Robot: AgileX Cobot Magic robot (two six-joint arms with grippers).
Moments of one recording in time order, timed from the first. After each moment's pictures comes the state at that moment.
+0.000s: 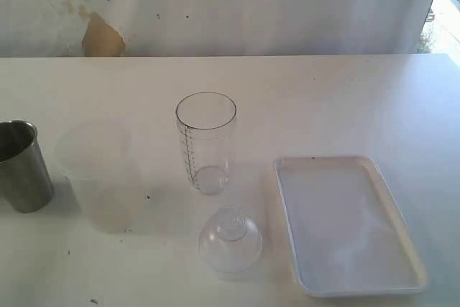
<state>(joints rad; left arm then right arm) 0.05 0.74 -0.03 -0.54 -0.67 0.05 0.00 0.01 0.00 -0.04 0.35 0.03</state>
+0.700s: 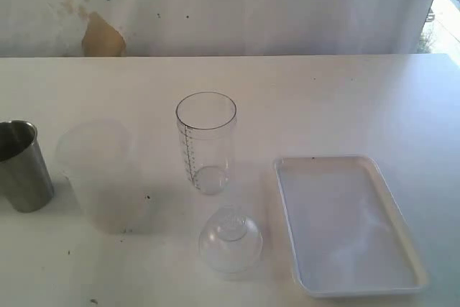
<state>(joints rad) 0.08 1.25 -1.00 -0.27 0.37 0.01 0.00 0.01 0.00 -0.04 0.35 0.03</state>
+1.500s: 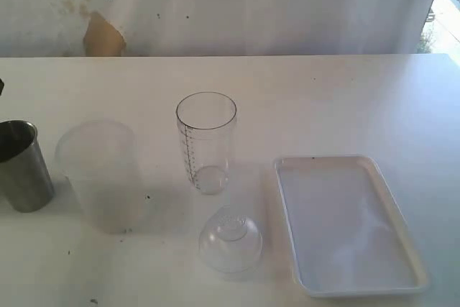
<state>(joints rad) 0.12 1.70 -1.31 -0.10 1.05 0.09 0.00 0.01 0.00 -0.04 0.35 0.03</state>
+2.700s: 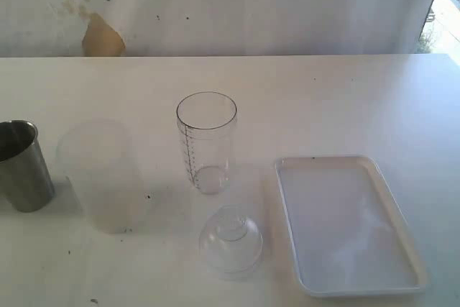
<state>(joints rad) 0.23 1.21 -0.85 0.18 0.35 -0.28 0.00 0.01 0.00 -0.04 0.35 0.03</state>
